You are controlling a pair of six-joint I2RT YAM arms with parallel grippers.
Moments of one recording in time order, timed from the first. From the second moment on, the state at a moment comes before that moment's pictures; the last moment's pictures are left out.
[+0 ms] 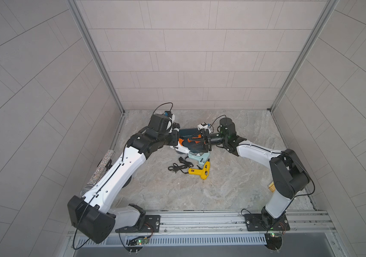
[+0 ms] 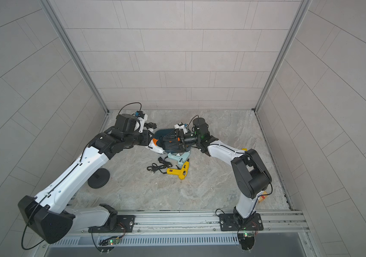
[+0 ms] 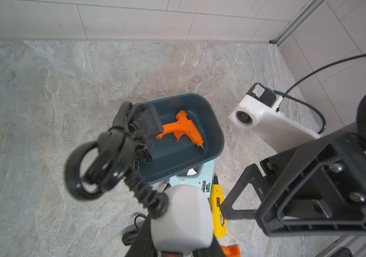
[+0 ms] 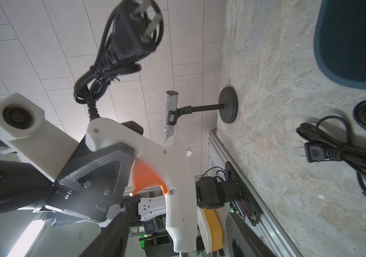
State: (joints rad) left arm -0.46 1.29 1.31 -0.73 0.09 -0.31; right arm 0.48 1.73 1.12 0.38 -1.13 1.42
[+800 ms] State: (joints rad) left arm -0.44 1.34 1.32 -0.64 0.19 -0.30; right arm 0.57 1.81 1.17 0.44 -1.16 1.51
